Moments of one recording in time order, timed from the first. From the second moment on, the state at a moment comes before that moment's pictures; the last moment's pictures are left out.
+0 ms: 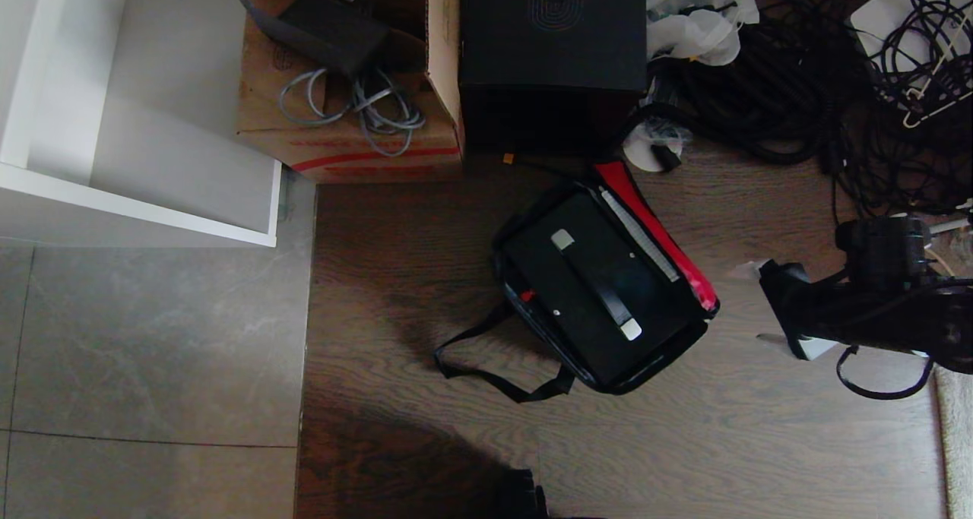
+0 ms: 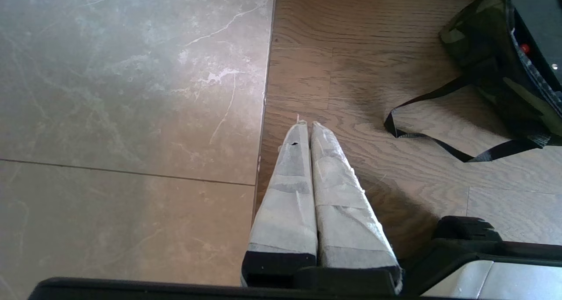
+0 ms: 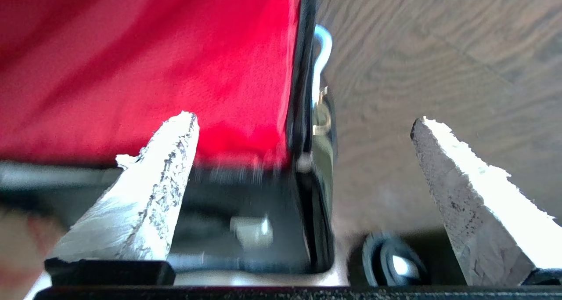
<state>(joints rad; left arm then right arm) 0.00 0.00 0.00 -0.03 0.01 -0.04 -0.04 1.83 -0.80 -0.47 0.12 1.09</state>
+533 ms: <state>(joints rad) 0.00 0.00 0.00 -0.03 0.01 -0.04 0.00 2.04 -0.95 -0.70 0.04 1.22</state>
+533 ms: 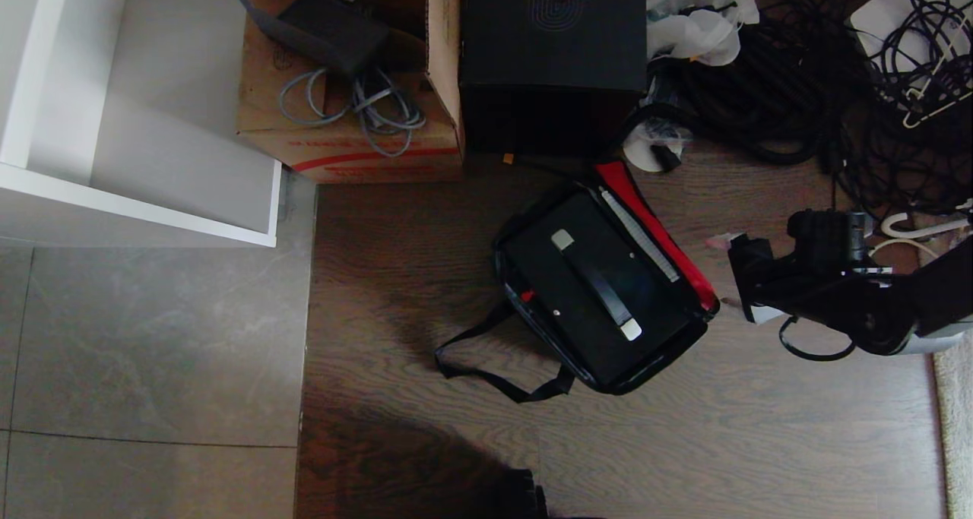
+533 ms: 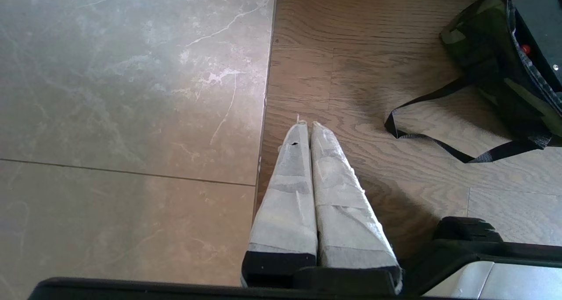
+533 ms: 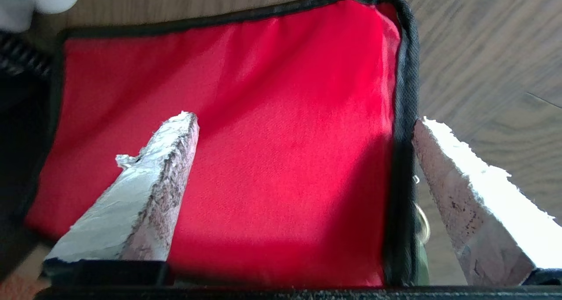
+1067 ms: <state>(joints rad) 0.00 0.00 0.00 -0.03 0.01 -0.04 0.01 2.09 -0.99 -0.57 0.04 1.25</state>
